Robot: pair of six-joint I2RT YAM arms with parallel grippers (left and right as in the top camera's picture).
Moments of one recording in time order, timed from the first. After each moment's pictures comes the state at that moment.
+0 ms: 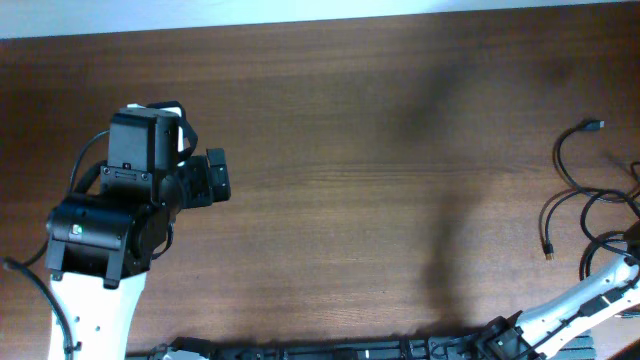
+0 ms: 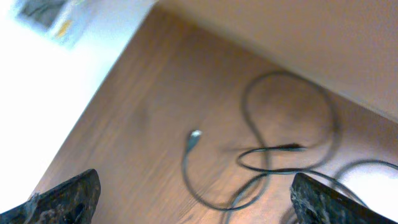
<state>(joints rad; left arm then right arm) -0.22 1.19 1.51 -1.28 -0.19 -0.23 -0.92 2.30 3.10 -1.69 -0.26 0.21</state>
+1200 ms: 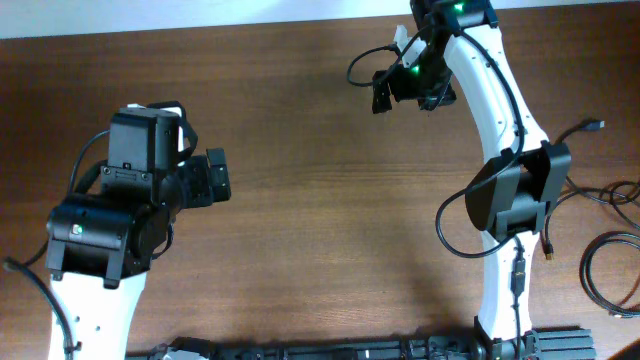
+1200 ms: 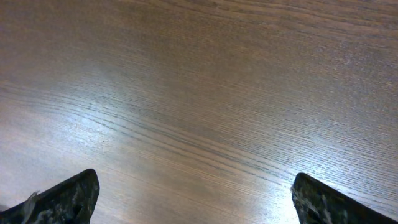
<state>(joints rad) -0.22 1.19 1.51 -1.28 -0.19 -0.23 0.17 2.29 2.30 -1.49 -0.26 0.01</state>
